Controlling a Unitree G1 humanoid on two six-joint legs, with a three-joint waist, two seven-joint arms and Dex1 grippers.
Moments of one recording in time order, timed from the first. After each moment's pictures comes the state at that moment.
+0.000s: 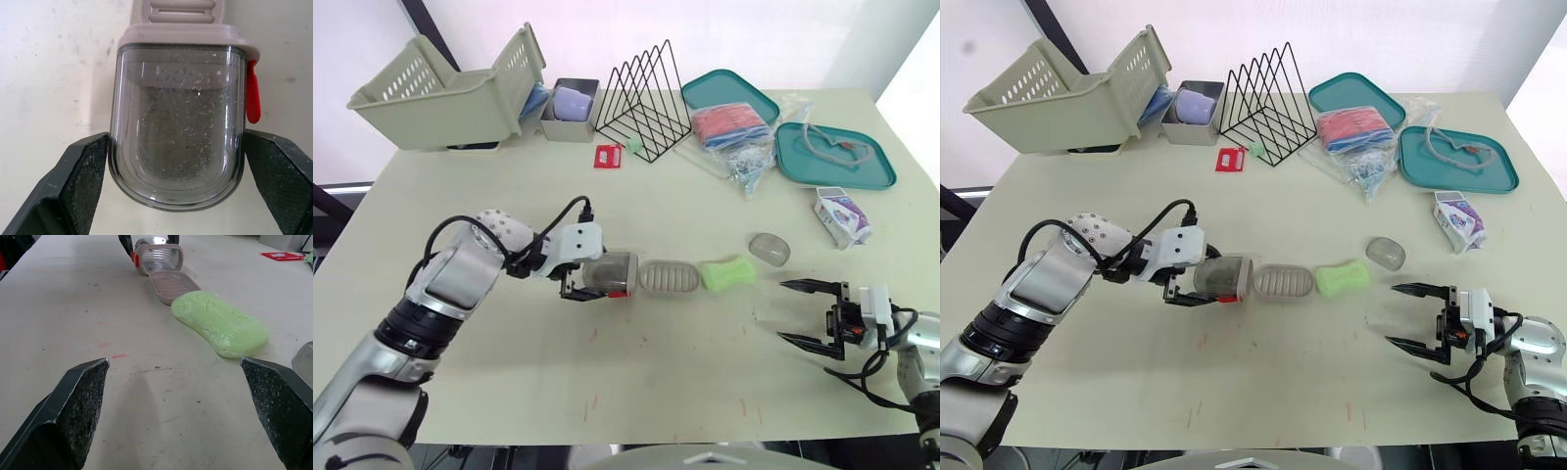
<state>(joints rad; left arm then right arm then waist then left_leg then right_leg) -0.54 0.91 -0.32 -0.13 -0.08 0.42 -1.28 -0.11 -0.64 -0.13 0.47 0.55 -0.45 1.61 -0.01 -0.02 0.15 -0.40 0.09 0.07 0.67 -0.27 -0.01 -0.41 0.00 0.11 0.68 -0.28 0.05</state>
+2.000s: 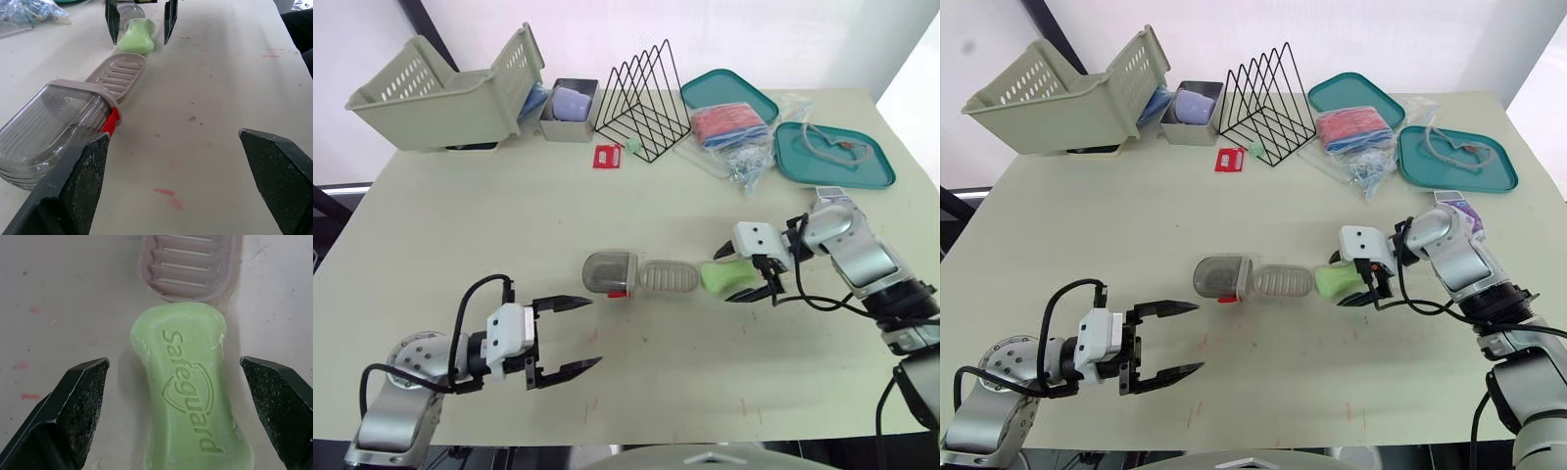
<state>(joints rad) 0.27 0.72 0.15 -0.33 -0.41 -0.06 -1.23 -0.68 -0.71 0.39 0.18 0.02 0.21 1.46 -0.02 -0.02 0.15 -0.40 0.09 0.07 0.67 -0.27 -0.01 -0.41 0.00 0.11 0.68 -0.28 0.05</state>
